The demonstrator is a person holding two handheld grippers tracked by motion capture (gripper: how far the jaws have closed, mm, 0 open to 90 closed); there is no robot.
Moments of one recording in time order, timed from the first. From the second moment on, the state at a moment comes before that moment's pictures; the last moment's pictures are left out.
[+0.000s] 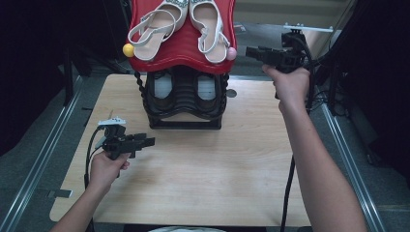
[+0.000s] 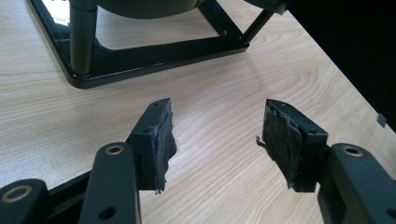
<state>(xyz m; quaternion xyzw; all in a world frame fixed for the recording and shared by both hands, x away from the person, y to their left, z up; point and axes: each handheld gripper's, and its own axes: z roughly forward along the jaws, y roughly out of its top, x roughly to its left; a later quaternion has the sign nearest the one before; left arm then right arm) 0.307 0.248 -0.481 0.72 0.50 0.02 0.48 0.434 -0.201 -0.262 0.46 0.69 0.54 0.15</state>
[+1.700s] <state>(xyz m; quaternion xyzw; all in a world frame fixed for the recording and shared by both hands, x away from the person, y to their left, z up) 0.306 0.244 -0.481 0.72 0.50 0.03 0.48 0.370 -0.217 -0.422 0.49 0.69 0.52 0.09</state>
